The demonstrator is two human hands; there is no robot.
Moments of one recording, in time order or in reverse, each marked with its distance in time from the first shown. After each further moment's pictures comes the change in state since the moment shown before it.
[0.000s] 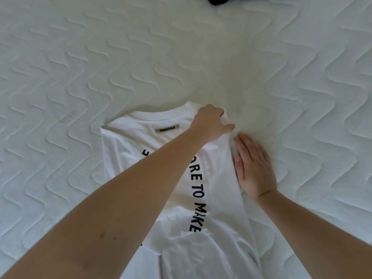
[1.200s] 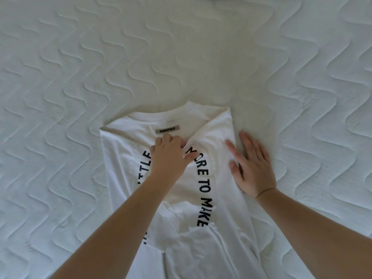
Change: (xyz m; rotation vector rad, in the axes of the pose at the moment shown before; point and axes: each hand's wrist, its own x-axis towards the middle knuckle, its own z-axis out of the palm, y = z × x) left_hand -0.091 -0.069 0.001 0.199 0.083 -0.250; right_hand 0.001 0.011 0.008 -0.114 -0.047 -0.065
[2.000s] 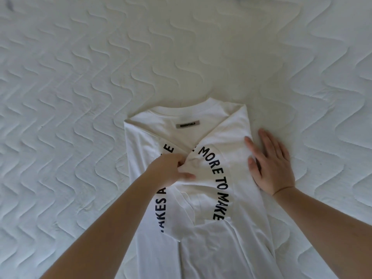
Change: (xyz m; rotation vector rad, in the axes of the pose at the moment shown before) left_hand -0.030 -0.068 -0.019 -0.194 -0.430 0.005; right_hand 0.000 -0.004 -0.004 -0.020 -0.017 0.029
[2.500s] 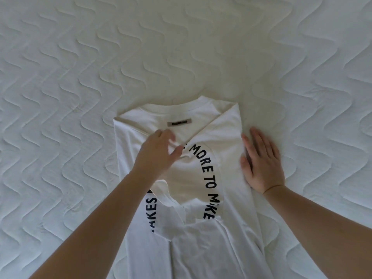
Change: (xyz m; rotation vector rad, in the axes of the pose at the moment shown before) left_hand 0.007 0.014 -0.012 0.053 0.474 0.185; right_hand 0.001 -0.004 -0.005 0.031 -0.014 0.016
